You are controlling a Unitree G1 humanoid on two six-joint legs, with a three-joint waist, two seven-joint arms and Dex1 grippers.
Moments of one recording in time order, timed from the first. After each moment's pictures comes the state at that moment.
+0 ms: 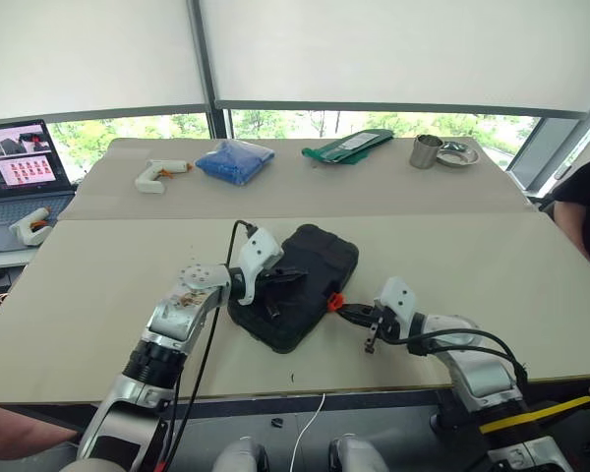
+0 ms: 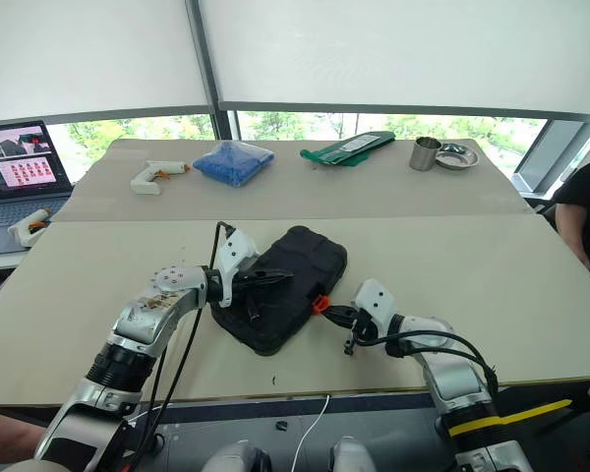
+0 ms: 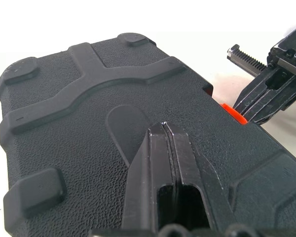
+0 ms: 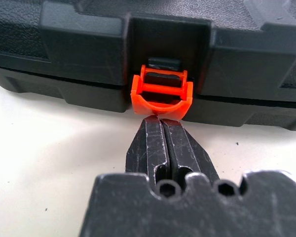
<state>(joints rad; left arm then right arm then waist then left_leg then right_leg) -0.55 0.39 -0.20 0.08 -0.20 0.46 -0.91 -0.27 -0.47 0.15 0.06 0.17 0.14 0.88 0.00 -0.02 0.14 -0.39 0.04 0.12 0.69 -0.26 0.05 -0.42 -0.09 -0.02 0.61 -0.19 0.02</state>
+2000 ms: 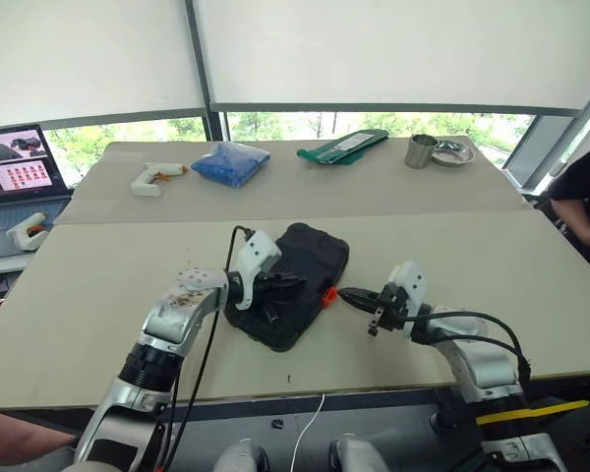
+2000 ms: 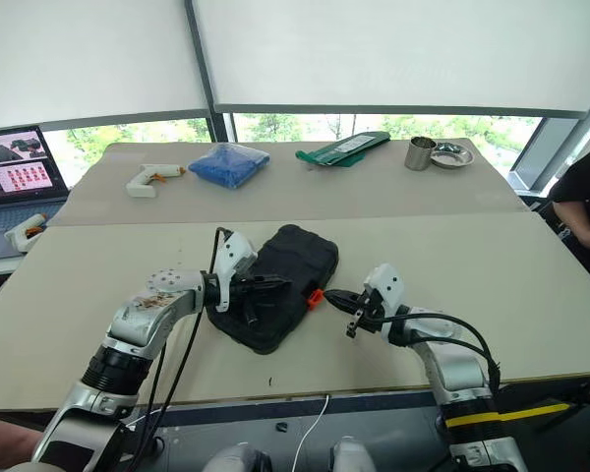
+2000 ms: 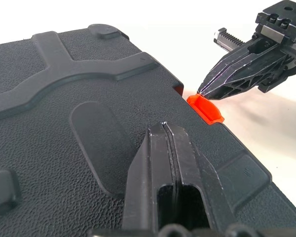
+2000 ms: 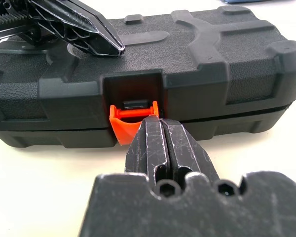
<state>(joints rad) -0.54 0.40 -0.19 0.03 -0.25 0.60 -0.91 -0.29 -0.42 0.06 0.05 0.29 0.22 0.89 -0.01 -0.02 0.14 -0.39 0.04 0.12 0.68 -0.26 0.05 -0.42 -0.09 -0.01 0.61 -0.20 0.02</state>
